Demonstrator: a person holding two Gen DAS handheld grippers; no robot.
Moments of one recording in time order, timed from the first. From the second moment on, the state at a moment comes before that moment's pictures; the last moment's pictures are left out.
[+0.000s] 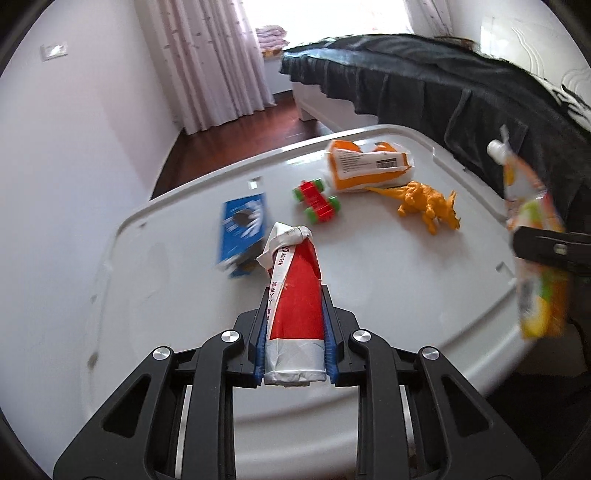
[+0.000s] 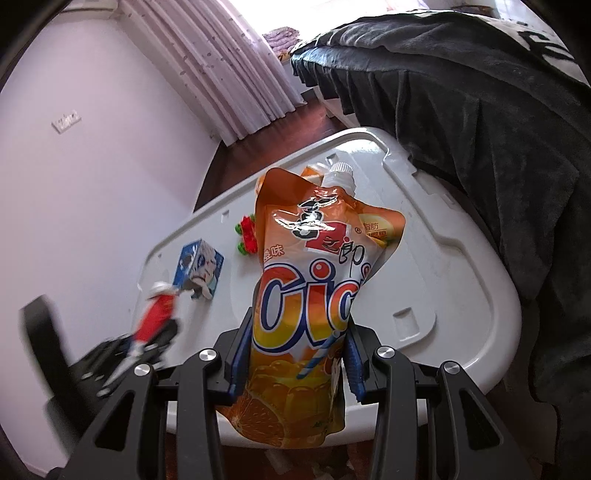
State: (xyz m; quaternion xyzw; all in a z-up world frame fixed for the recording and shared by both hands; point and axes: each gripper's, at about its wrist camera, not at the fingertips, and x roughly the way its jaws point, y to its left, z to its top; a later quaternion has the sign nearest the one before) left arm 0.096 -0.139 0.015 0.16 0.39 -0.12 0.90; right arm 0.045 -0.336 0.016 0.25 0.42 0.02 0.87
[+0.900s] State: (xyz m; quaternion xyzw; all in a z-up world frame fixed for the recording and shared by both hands) left arm -0.064 0.001 -0.077 0.04 0.55 -0.09 0.83; right arm -0.096 -0.182 -0.055 0.05 0.48 0.11 0.87
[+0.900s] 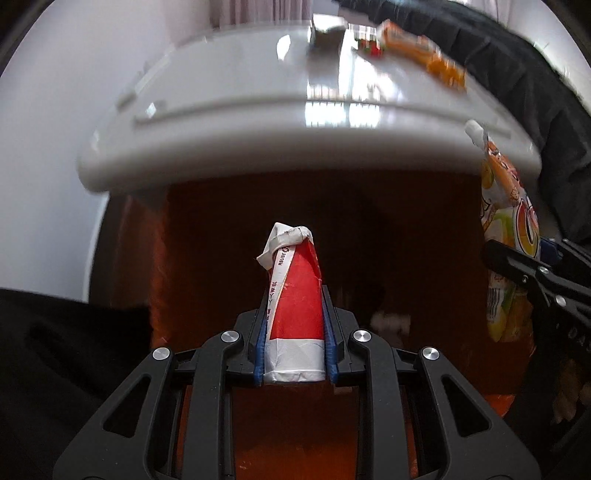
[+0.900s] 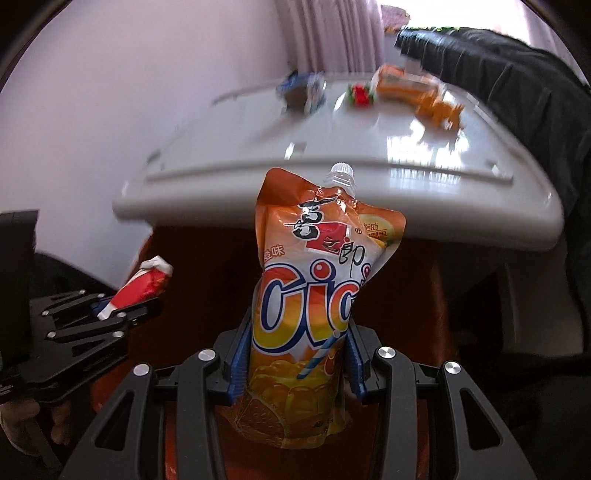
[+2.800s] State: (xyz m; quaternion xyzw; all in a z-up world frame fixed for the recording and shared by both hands) left arm -0.070 -0.026 -0.083 0.07 0.50 -0.16 0.85; right arm 0.153 -0.319 -0.016 0.00 0.43 0.01 0.90
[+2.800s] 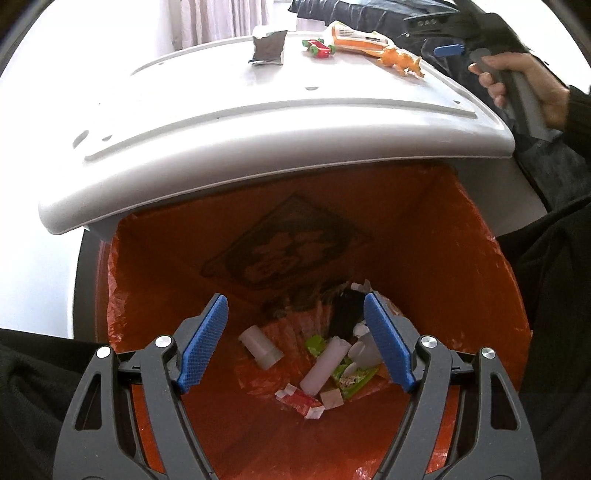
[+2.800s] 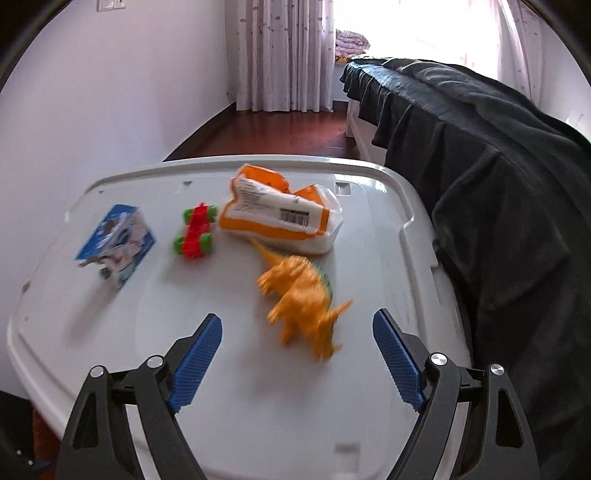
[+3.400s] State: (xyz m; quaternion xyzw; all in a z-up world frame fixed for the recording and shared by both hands) left arm -0.058 -0.030 -0.098 0.07 0.52 -0.14 0.84; right arm 0.197 -0.309 -0.053 -0.03 0.47 0.00 0.88
